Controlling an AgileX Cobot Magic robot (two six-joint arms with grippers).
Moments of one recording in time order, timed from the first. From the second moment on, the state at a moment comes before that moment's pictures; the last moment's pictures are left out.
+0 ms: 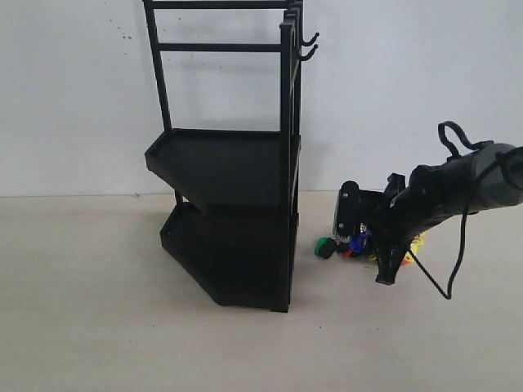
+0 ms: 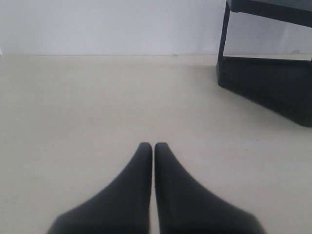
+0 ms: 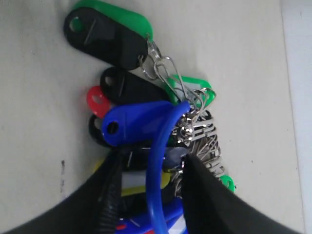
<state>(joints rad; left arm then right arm) 0.05 0.00 0.00 -0.07 0.33 0.09 0.11 2.20 -1.43 0.05 0.20 -1.21</state>
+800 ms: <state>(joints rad) 0.05 0.00 0.00 -0.07 0.33 0.09 0.03 1.74 -1.43 0.06 0.41 -0.11</state>
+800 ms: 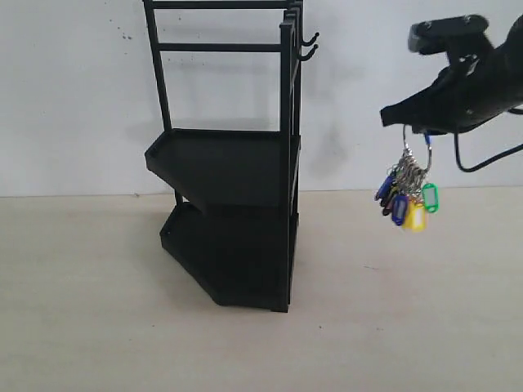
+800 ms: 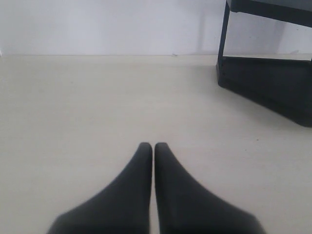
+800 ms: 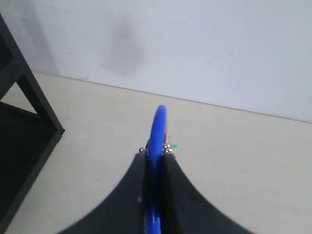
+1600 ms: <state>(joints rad) 0.05 0.00 0.00 -0.07 0.33 0.09 0.04 1.32 -1.43 0.30 0.74 -0.13</state>
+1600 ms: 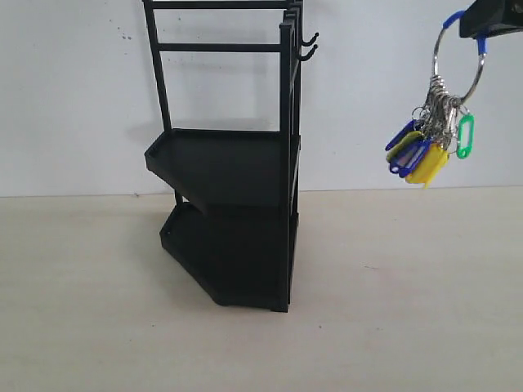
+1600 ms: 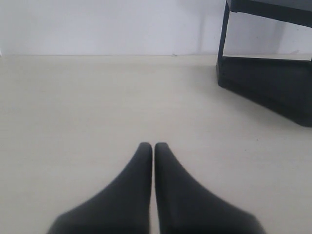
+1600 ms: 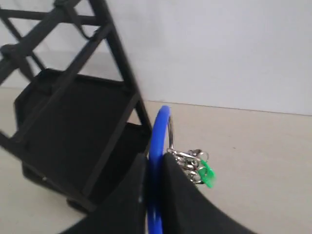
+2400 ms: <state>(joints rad) 0.05 0.00 0.00 -0.07 0.33 0.09 0.10 1.30 -1.37 0.35 0.66 -0.23</state>
